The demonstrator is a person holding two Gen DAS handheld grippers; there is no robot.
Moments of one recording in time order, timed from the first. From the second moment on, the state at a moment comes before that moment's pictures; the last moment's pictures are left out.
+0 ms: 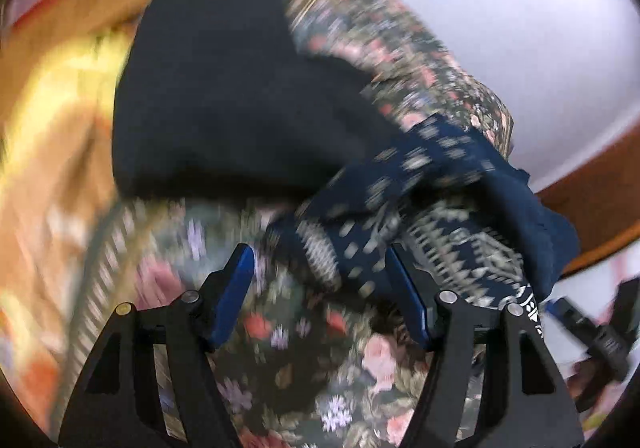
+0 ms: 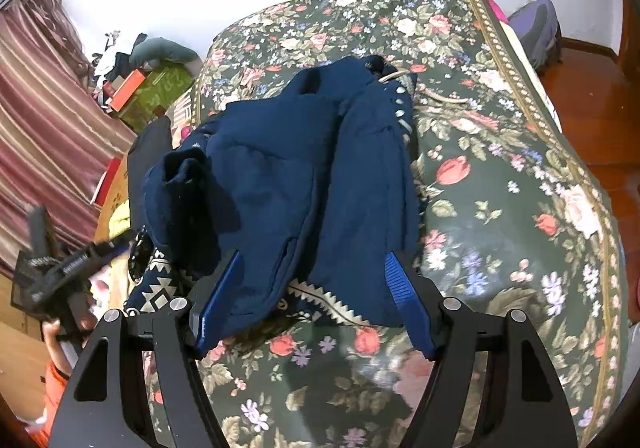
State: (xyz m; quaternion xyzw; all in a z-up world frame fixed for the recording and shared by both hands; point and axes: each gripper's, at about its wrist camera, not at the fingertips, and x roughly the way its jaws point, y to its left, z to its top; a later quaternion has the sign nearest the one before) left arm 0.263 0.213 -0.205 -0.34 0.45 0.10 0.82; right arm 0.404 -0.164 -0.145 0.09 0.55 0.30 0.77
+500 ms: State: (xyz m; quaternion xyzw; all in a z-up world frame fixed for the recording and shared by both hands) left arm 0.307 0.215 -0.271 -0.51 0.42 0.02 0.75; right arm 0.400 -0.156 -0.152 0.05 0.56 0.28 0.78
